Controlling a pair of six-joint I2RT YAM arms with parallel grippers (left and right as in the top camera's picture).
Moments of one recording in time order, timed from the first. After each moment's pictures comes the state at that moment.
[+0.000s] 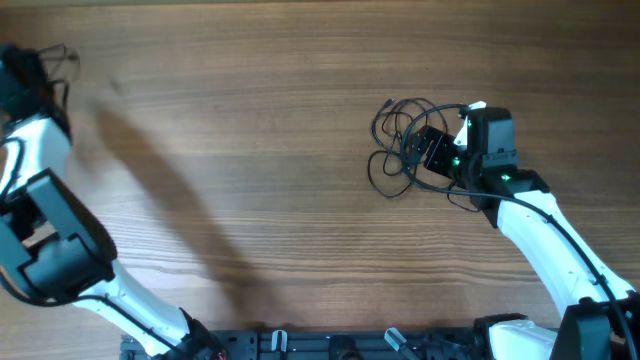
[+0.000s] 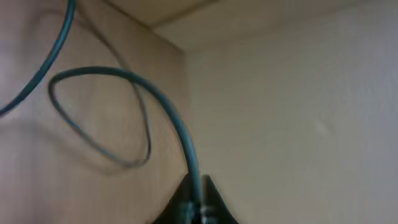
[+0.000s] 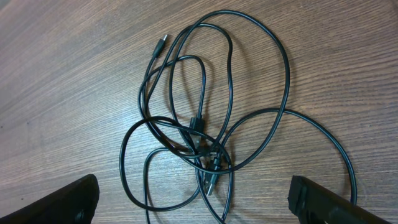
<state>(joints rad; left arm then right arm) 0.55 2.02 1.42 0.21 -0.08 -1.24 0.13 1.40 0.76 -0.24 -0.16 0.52</state>
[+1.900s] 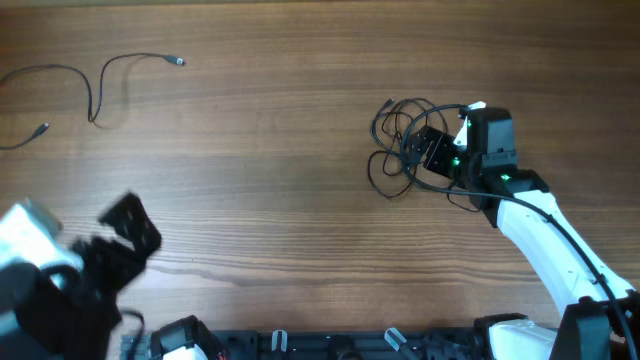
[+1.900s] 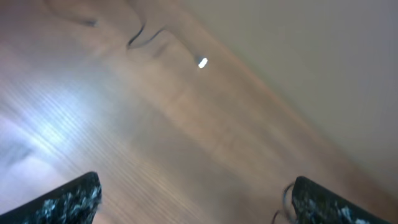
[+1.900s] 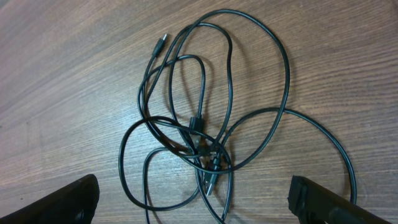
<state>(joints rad) 0.39 0.63 1.34 -1.32 0.13 -0.46 0.13 1.40 0.76 -0.24 -0.16 0.52</state>
